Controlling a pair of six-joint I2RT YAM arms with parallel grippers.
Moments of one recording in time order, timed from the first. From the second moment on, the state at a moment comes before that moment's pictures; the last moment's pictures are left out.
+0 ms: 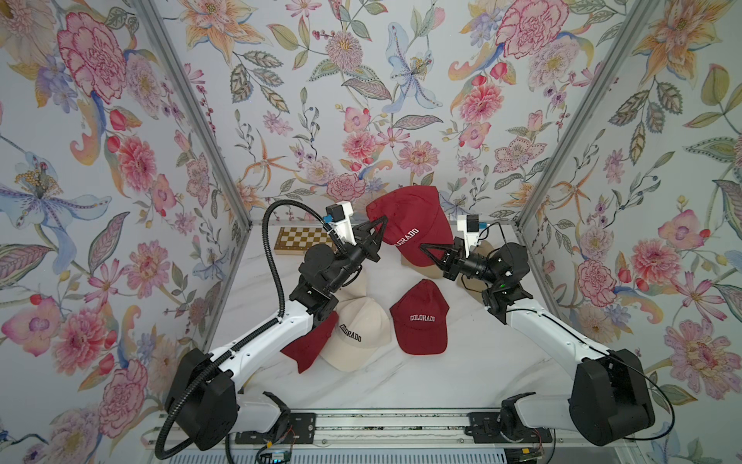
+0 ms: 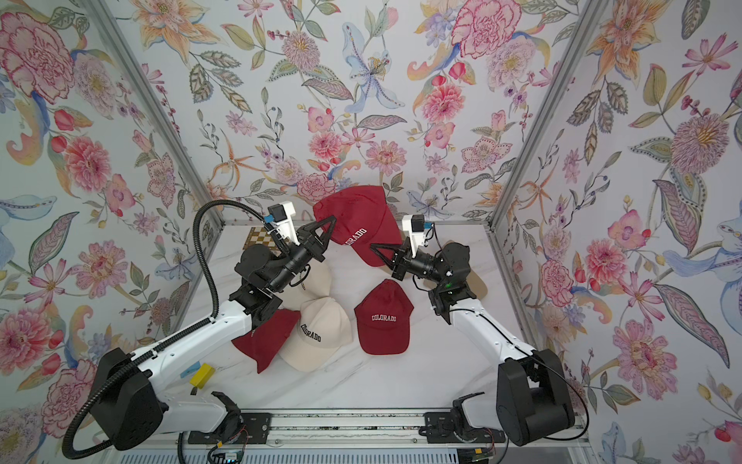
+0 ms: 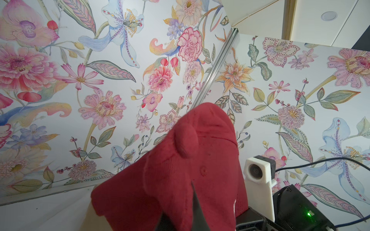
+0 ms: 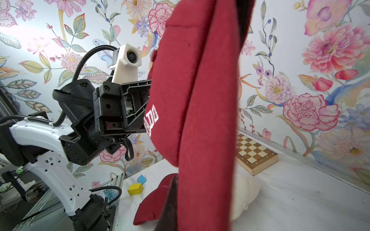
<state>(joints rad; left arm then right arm) -0.62 1.35 1.02 0.65 0.11 -0.57 0.31 1.34 0.87 0.73 -0.93 0.51</state>
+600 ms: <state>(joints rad) -0.38 1.25 1.13 0.28 0.52 -0.02 0.24 1.17 0.98 0.06 -1.07 0.24</state>
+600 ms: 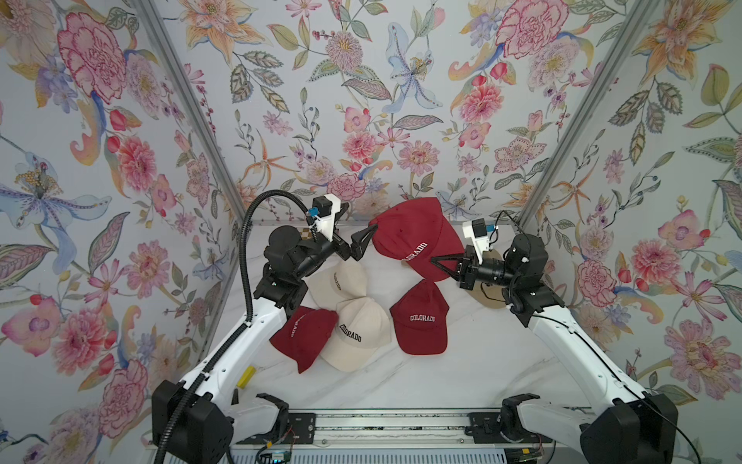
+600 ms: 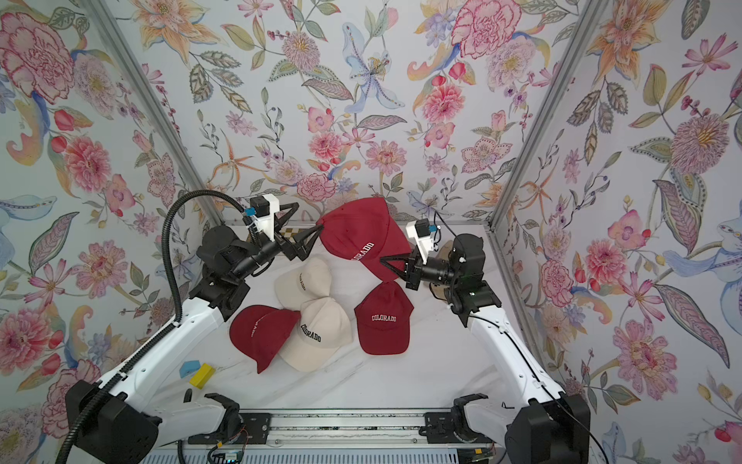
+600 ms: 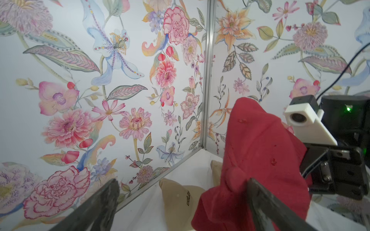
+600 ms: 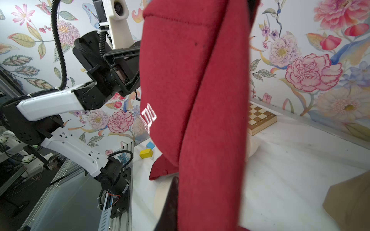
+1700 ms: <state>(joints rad) -0.38 1.35 1.22 -0.06 0.95 0.18 0.26 1.19 1.05 -0.28 -1.00 0.03</state>
